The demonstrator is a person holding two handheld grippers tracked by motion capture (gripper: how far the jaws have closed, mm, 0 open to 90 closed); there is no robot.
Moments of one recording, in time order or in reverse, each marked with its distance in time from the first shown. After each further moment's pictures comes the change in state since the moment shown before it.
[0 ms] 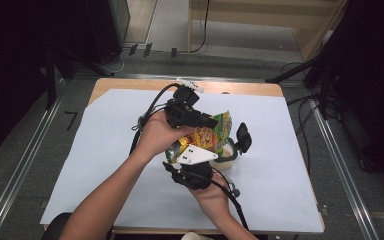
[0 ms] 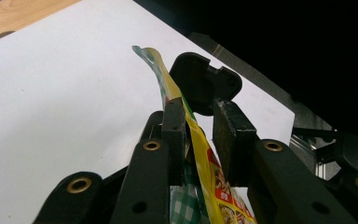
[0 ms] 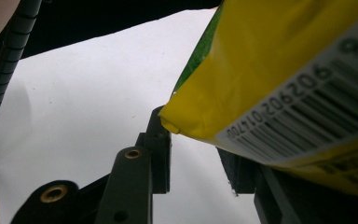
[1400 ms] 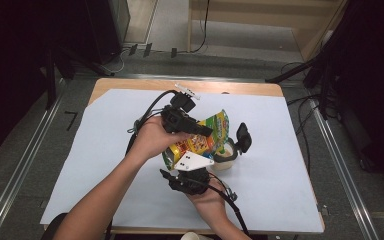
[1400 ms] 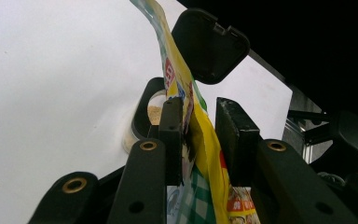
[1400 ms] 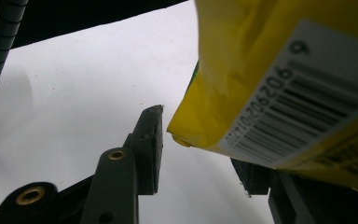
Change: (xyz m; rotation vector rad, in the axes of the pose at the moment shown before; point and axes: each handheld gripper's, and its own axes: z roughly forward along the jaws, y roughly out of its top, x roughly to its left) left arm 0.010 -0.016 0.004 0.089 -0.030 -0.030; right arm 0.006 -0.019 0.012 0.010 0.022 -0.001
